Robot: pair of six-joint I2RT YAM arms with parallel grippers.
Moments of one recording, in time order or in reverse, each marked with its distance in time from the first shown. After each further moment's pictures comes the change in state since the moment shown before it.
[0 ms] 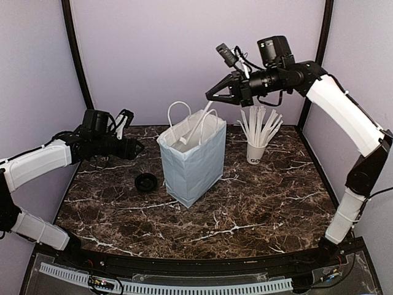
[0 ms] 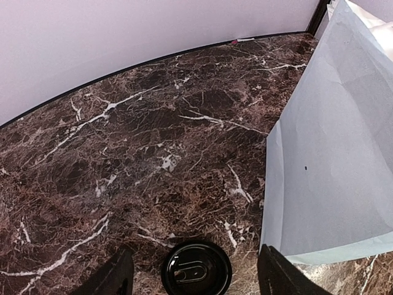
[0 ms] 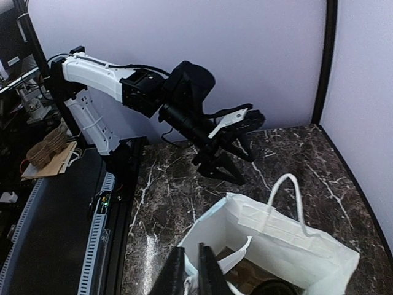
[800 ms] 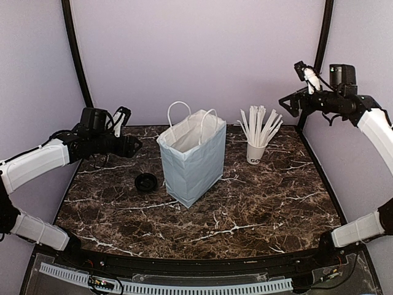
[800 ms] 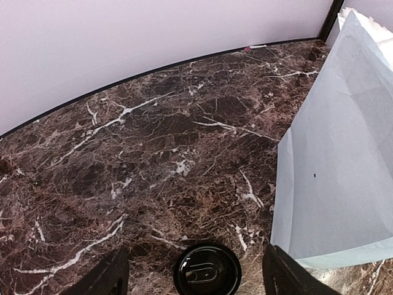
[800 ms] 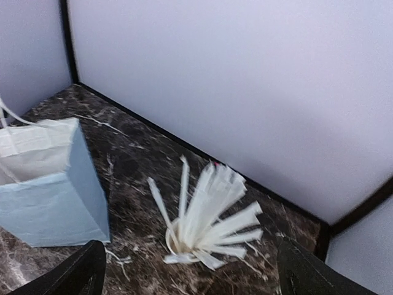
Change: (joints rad) left arm 0.000 -0.016 0.015 -0.011 -0.047 0.006; right arm -0.414 -0.461 -0.588 0.208 0.560 -0.016
